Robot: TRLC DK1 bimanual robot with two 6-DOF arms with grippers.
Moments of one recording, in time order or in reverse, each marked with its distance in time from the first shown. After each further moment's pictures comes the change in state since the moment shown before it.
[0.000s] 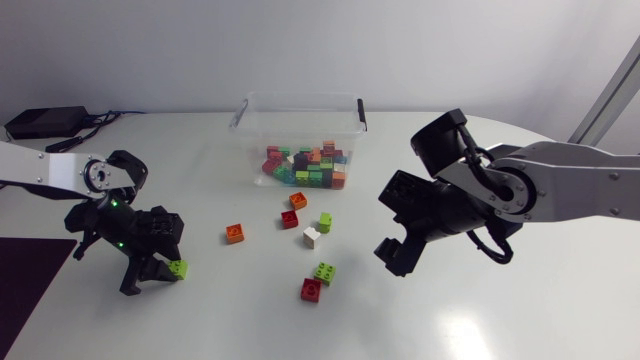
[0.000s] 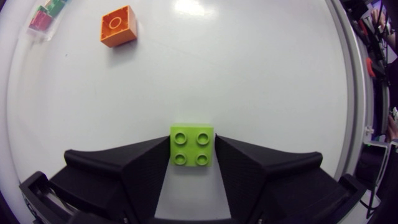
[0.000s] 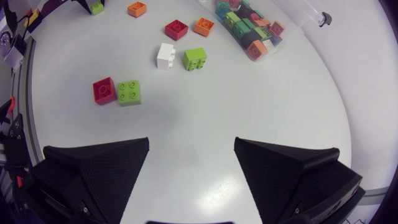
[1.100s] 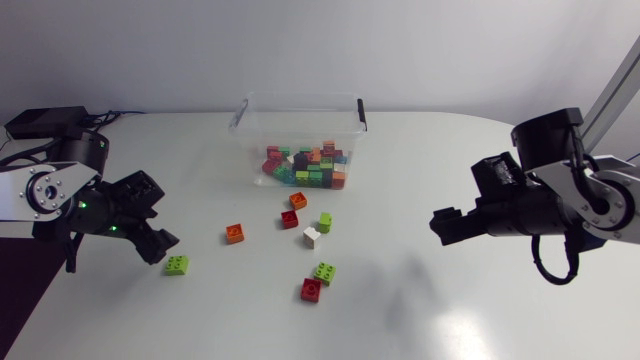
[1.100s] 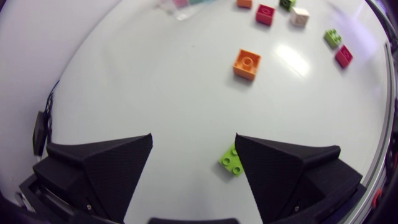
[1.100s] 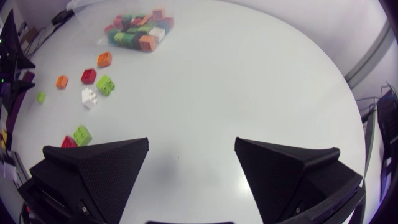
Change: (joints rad) left arm -0.005 -0.330 -0.179 0.354 -0.078 -0.671; right arm -0.317 -0.217 -0.147 0.062 0.016 0.394
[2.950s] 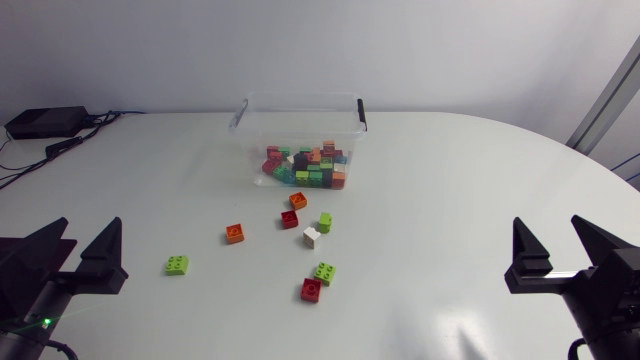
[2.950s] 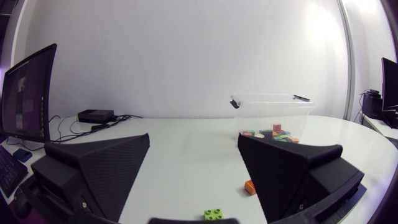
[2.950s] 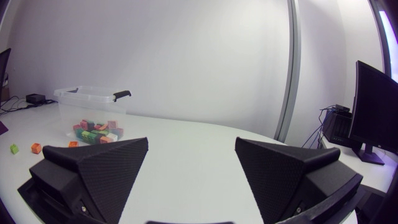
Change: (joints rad) left arm 0.019 -1.407 -0.716 0.349 -0.106 -0.808; right arm -0.150 -1.211 -0.686 0.389 0.149 -0.011
